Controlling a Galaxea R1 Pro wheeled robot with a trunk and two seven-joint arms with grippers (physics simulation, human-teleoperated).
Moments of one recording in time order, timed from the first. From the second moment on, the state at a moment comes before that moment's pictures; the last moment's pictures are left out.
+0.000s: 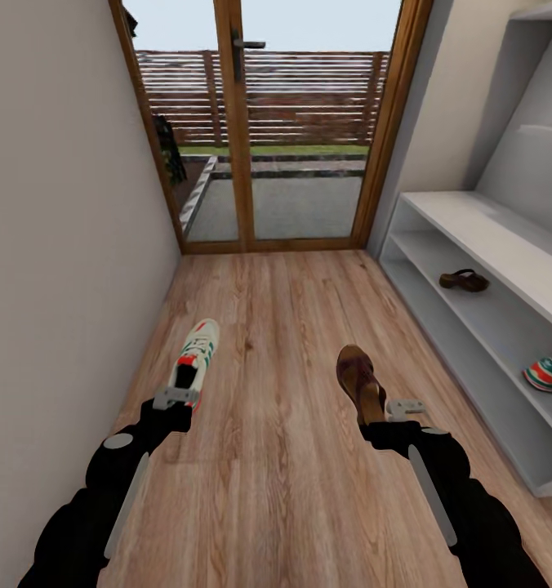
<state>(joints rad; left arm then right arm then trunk) -0.35 0.02 -0.03 -1.51 -0.08 0.60 -0.11 -0.39 -0.08 0.05 -1.45 -0.09 0.90 -0.02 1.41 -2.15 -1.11</state>
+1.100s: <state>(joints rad) -0.35 0.02 -0.03 -1.51 -0.08 0.60 -0.11 -0.39 -0.08 0.05 -1.45 -0.09 0.90 -0.02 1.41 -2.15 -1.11</state>
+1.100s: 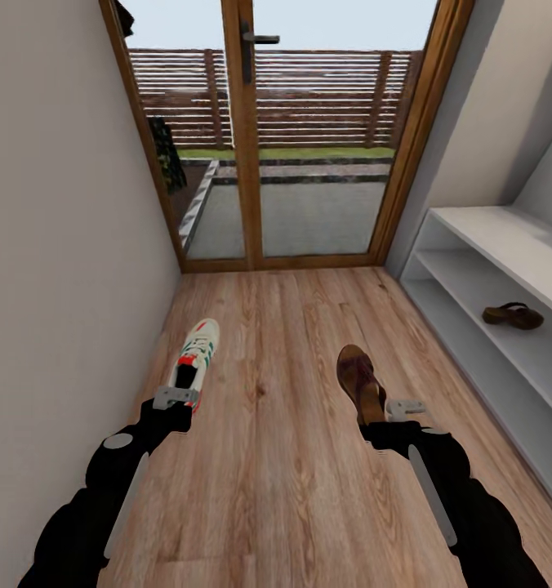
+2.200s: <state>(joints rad) -0.35 0.02 -0.03 -1.51 -0.08 0.60 -0.11 -0.39 -0.08 0.05 -1.45 -0.09 0.90 -0.02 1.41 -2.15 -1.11</state>
